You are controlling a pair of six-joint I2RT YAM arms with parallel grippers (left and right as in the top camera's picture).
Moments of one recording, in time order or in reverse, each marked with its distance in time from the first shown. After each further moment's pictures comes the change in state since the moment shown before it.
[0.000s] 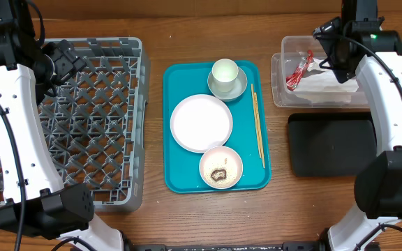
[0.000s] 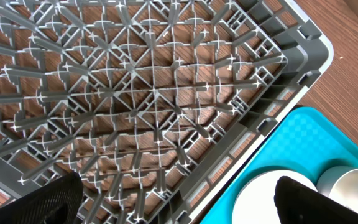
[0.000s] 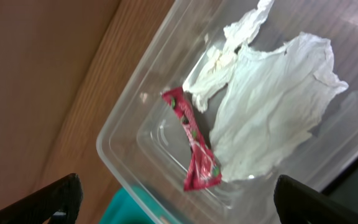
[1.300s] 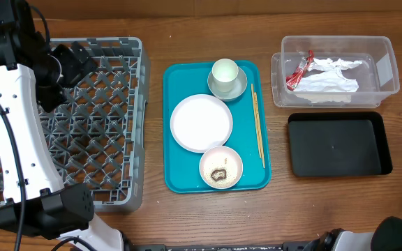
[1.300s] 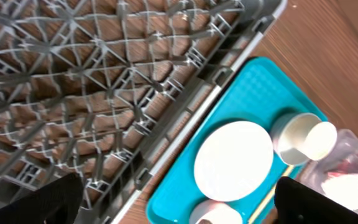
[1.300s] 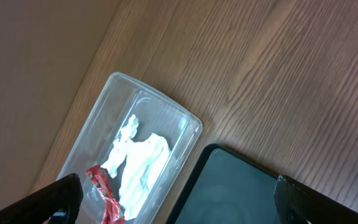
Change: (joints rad) left arm 0.000 0.000 0.000 -0.066 0.240 -0.004; right arm -0.523 -0.320 0.069 -0.288 -0.076 -0.370
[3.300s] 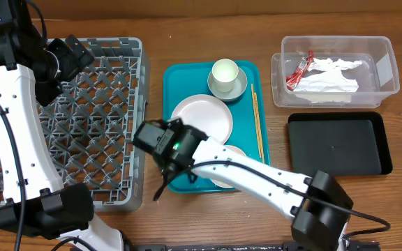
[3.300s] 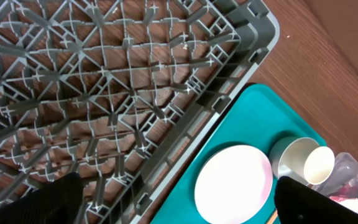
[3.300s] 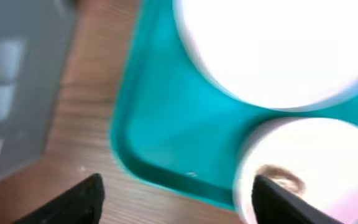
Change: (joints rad) left arm 0.000 0.000 0.000 0.079 -0.051 -0.014; right arm 1.587 0.412 -0.102 0.001 0.159 0.085
